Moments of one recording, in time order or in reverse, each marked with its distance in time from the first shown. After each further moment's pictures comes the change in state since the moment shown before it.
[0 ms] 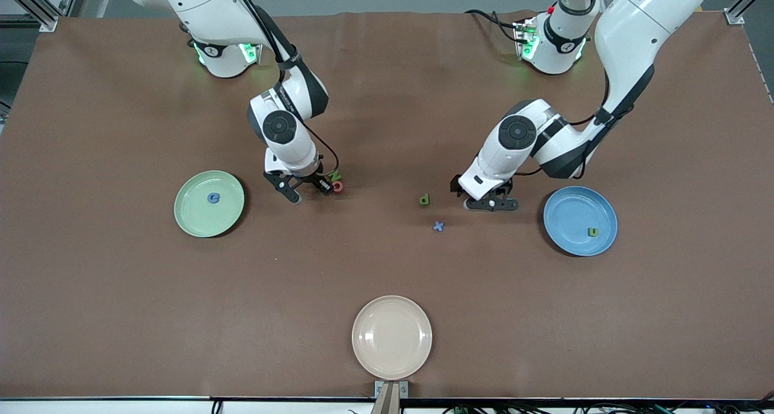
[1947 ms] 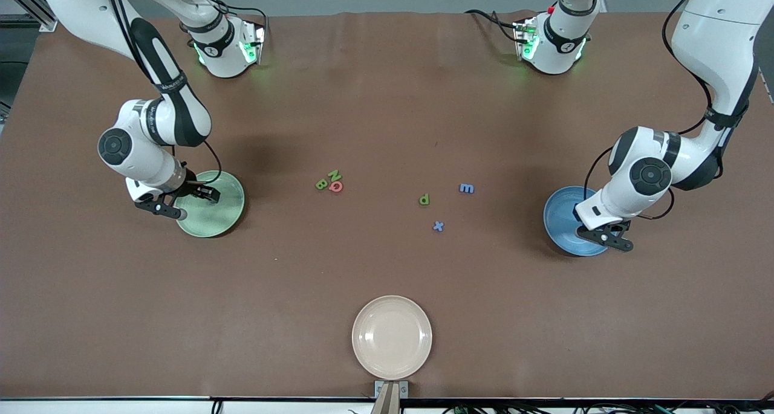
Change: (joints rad) left arm 0.126 -0.075 0.394 0.029 -0.009 0.007 0.856; right arm -0.530 -0.173 -0.064 -0.179 -0.006 -0.062 -1.040
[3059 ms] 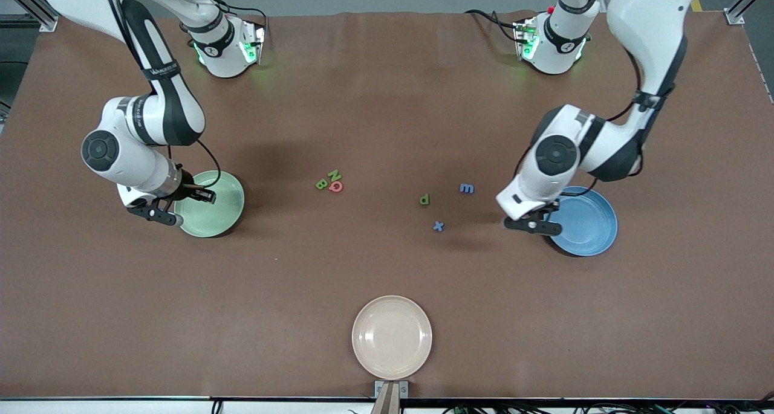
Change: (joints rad) left arm -0.328 -0.098 -0.001 0.078 -0.186 -0.230 -0.370; right arm 0.035 -0.055 -0.006 0.113 -0.001 -0.187 0.053
